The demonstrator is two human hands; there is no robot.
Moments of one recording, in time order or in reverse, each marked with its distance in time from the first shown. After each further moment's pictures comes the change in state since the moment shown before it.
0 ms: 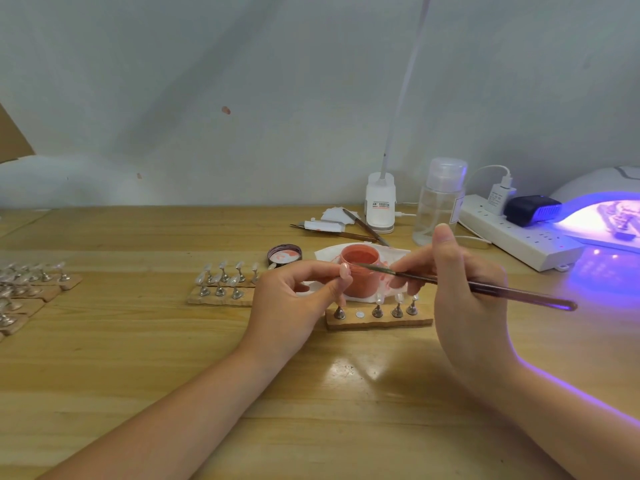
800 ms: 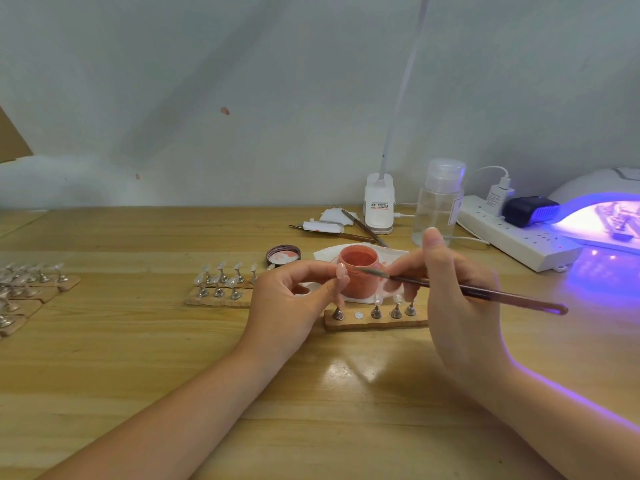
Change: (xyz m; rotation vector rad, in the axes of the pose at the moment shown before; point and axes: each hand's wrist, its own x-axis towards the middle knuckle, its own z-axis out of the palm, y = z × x) left_hand -0.001 0.004 0.000 -0.010 0.002 -0.054; right_hand -0.002 -0.001 0.003 0.016 -0.027 0.012
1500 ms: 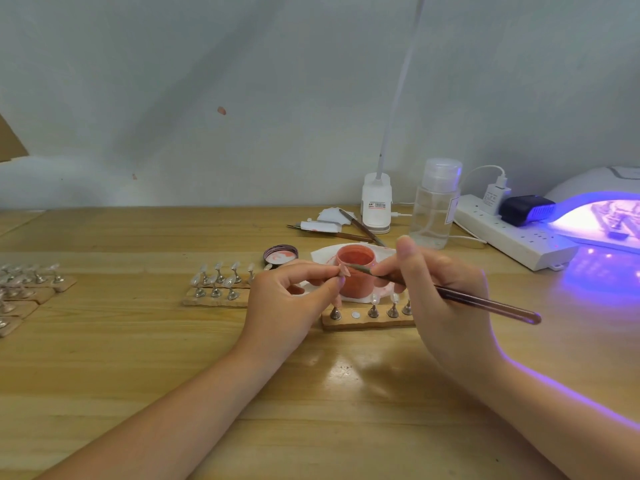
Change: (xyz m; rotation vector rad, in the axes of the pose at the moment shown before) left_hand 0.001 -0.001 0.001 0.073 0.045 0.009; right_hand 0.002 0.000 -0.002 -0.151 -0.097 -0.121
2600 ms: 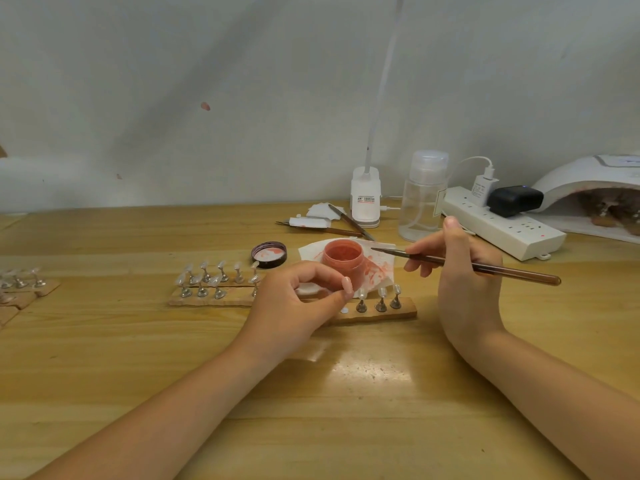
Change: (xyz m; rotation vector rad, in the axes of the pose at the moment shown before) left_hand -0.001 0.004 0.008 0.087 -0.204 0.028; right_hand 0.010 0.026 -0.024 -0.006 0.265 0.223
